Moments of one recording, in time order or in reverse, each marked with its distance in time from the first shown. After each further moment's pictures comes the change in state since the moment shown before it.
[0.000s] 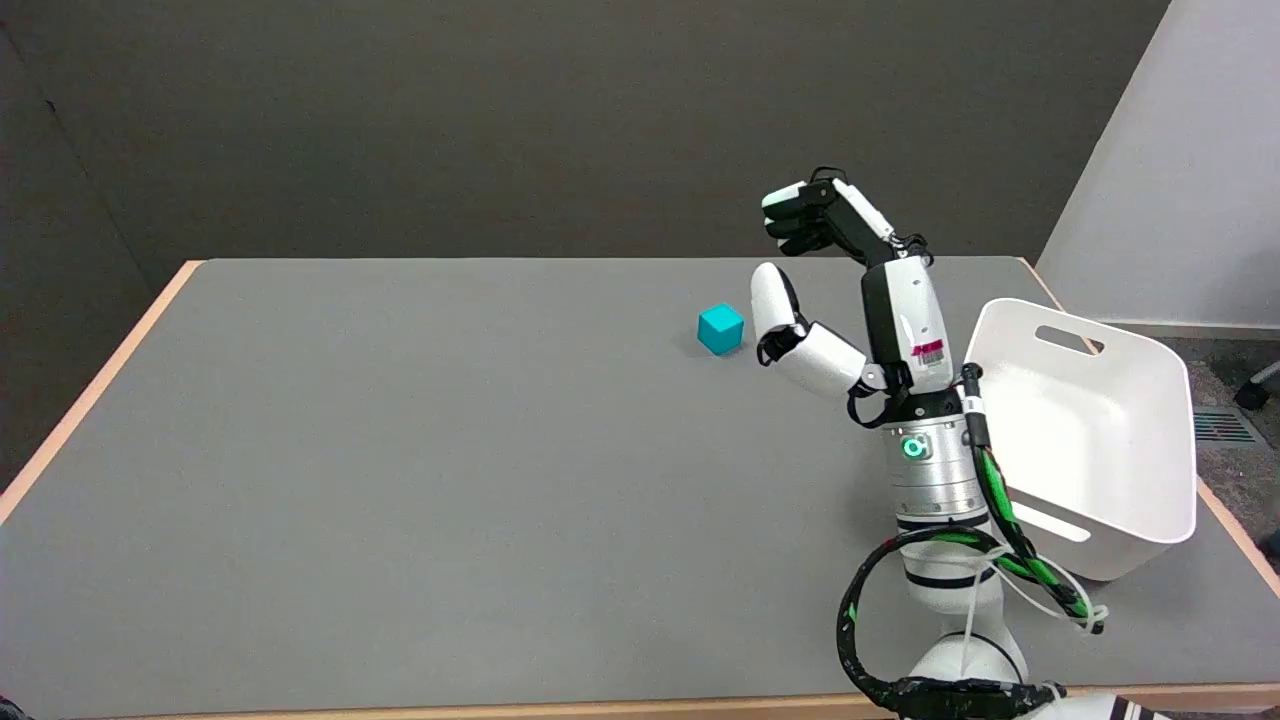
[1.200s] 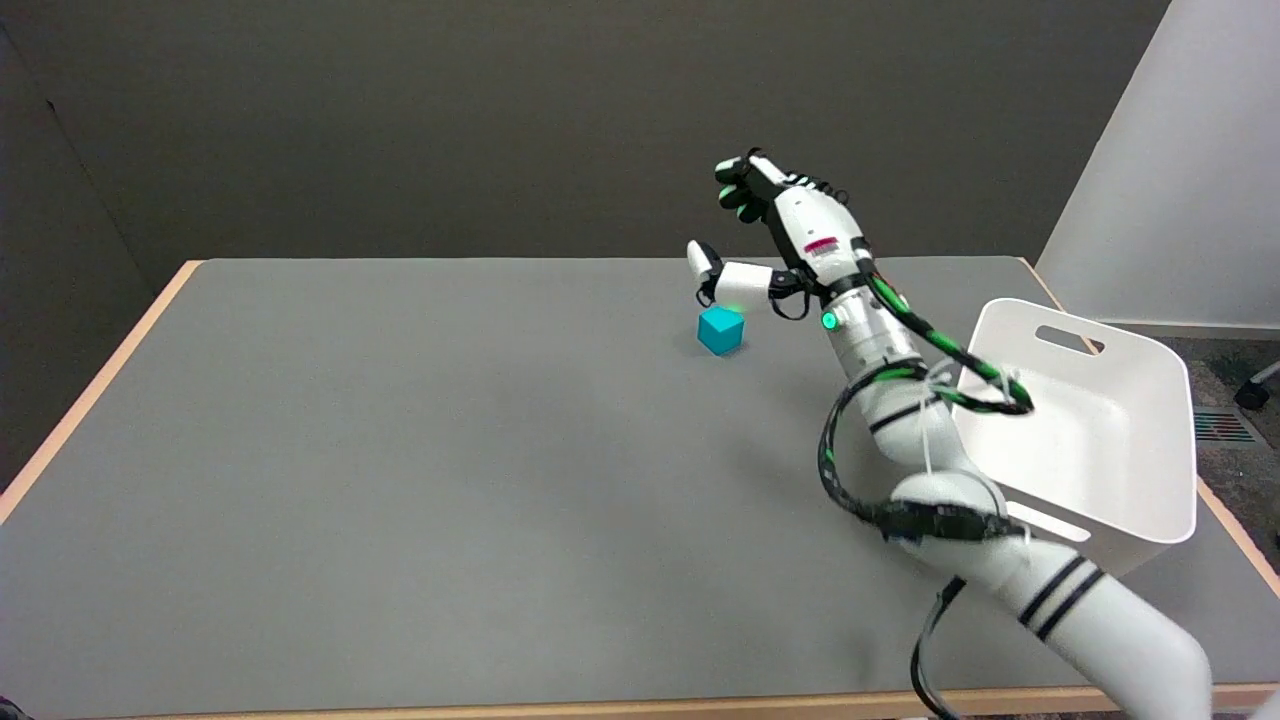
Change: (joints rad) arm 0.253 -0.055 0.252 0.103 0.112 -0.706 -0.324
